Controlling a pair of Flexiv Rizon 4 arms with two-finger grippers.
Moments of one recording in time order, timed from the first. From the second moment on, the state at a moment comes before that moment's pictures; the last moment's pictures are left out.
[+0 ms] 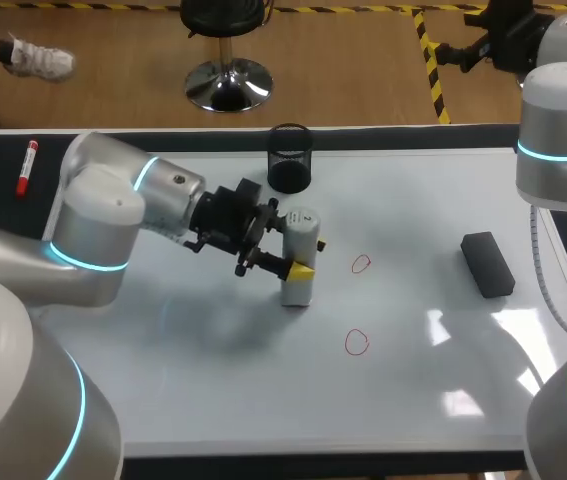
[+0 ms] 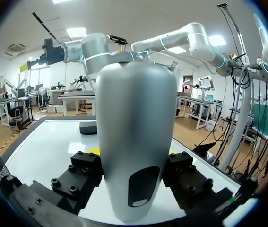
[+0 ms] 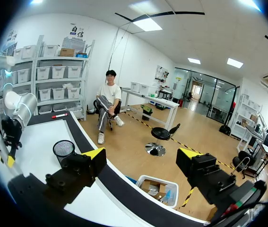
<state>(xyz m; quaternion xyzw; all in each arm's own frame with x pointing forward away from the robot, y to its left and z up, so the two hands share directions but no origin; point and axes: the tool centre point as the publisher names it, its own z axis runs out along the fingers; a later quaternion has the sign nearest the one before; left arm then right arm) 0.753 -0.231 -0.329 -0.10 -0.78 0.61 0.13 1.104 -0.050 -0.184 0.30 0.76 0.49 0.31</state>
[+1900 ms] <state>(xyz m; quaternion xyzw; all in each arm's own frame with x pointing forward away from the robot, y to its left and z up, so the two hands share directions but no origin) 0.753 -0.227 -0.330 -0.10 -0.78 0.61 0.13 1.092 -0.024 -0.172 0.26 0.78 0.50 0.28</state>
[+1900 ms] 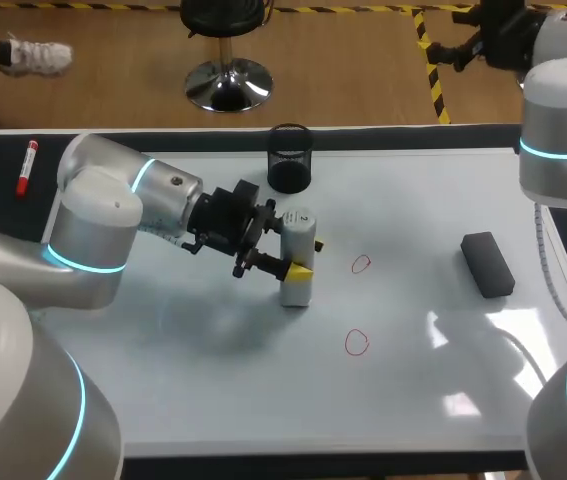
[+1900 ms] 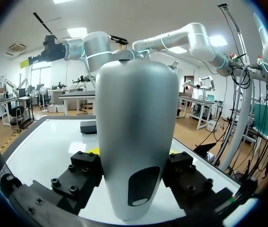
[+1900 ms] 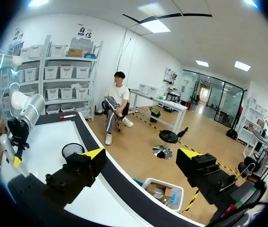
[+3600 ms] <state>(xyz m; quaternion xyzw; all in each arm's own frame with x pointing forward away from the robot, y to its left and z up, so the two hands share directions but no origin) 0.753 -0.226 -0.330 -0.10 -0.78 0.61 0.13 1.024 -0.080 -0.093 0.43 0.85 0.26 0.14</state>
